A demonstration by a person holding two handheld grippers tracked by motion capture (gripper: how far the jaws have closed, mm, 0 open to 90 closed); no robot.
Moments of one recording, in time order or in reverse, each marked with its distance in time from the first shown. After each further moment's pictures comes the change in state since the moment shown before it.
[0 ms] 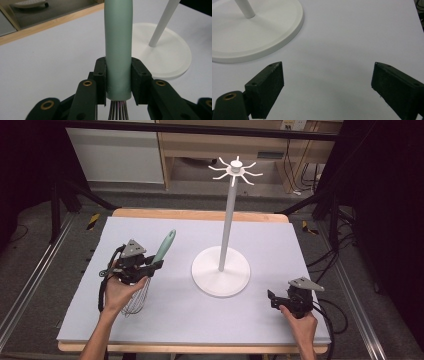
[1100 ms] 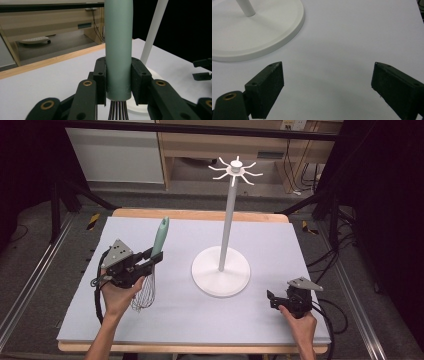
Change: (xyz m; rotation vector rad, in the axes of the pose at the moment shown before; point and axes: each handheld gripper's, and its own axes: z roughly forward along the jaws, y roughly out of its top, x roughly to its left) left arm -0.019 0.009 -0.035 -0.309 -0.034 -0.041; right arm 0.000 -0.001 0.002 0.005 0.005 -0.010
